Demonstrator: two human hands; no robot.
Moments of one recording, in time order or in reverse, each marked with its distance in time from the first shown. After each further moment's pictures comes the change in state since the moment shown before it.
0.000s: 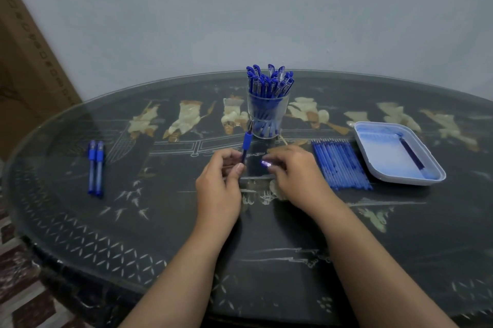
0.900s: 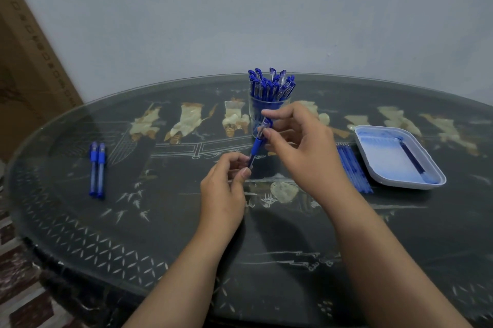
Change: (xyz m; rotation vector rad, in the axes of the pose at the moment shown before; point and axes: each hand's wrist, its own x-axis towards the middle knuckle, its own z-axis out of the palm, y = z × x) left_hand 0.000 0.001 0.001 0.046 -0.043 0.024; right_hand -0.005 -0.049 -0.040 0.581 0.221 -0.175
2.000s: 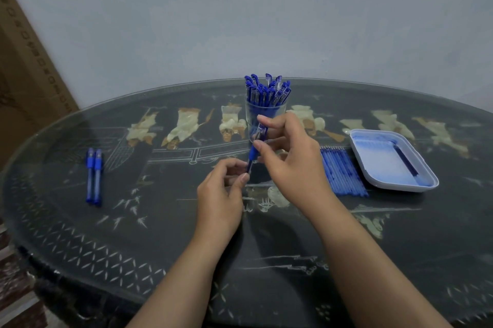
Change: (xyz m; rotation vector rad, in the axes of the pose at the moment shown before) left_hand -0.001 0.004 -0.004 -0.030 -0.020 -0.037; right_hand -0.005 0.008 0.013 -0.052 0.062 -0.080
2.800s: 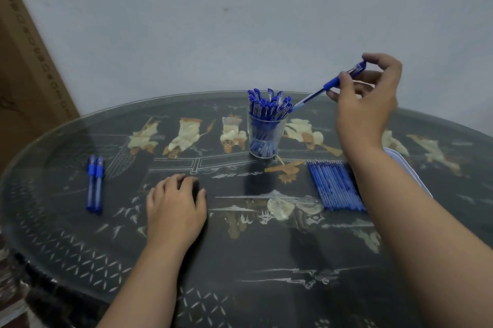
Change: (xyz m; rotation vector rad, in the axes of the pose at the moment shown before) left_hand 0.019 -0.032 -0.057 0.943 -0.039 -0.095; right_hand 0.084 -0.001 -0.064 0.046 0.605 -0.025
